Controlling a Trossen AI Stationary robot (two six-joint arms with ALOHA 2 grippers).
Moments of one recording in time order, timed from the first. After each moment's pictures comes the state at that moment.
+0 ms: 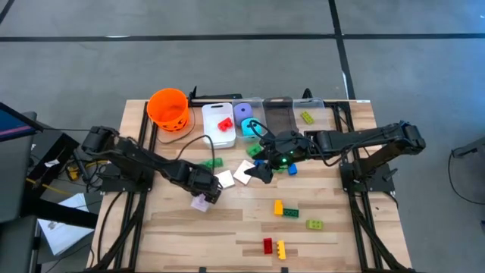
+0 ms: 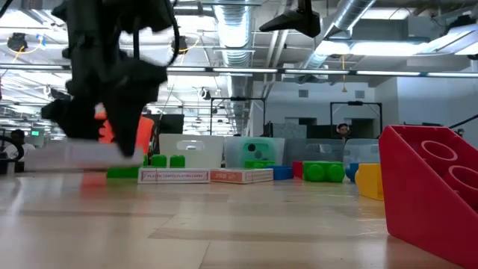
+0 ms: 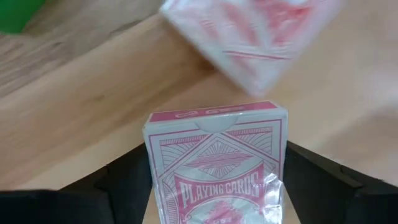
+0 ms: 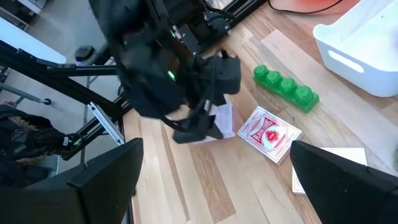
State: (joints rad) left arm -0.24 1.55 0.83 -0.57 -0.04 -1.31; right arm 0.10 1.45 1.27 -0.36 0.04 0.71
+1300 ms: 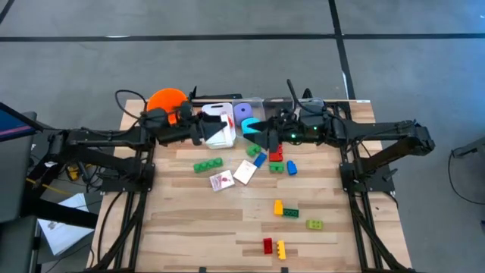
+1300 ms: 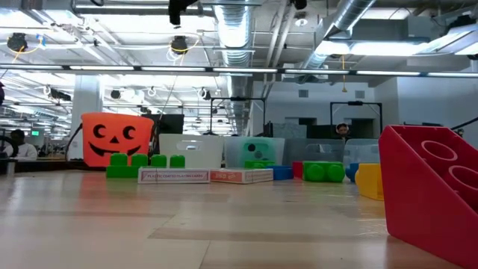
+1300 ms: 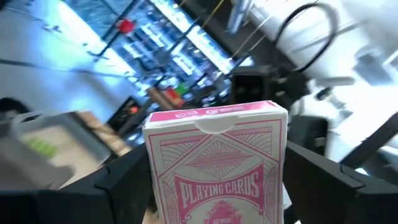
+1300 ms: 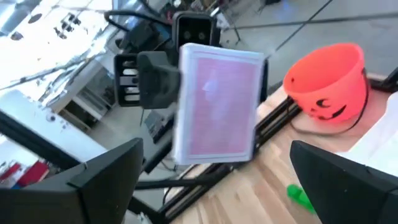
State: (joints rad) left arm 0.14 1.07 0.84 0.42 -0.08 -0.75; right arm -0.01 1.34 1.27 -0.03 0.11 0.73
